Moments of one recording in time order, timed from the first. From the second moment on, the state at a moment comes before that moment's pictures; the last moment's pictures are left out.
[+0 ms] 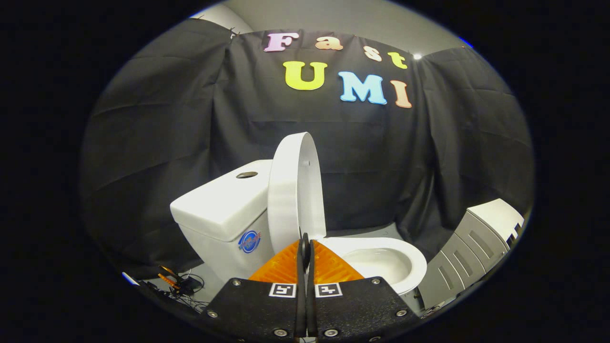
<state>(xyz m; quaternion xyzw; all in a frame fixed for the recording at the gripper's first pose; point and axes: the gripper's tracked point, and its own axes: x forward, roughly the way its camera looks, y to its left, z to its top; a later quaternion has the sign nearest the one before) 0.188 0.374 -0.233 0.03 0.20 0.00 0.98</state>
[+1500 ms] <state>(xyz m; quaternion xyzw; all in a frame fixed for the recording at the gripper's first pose) 0.148 0.409 -0.209 0.07 0.16 0.05 0.98</state>
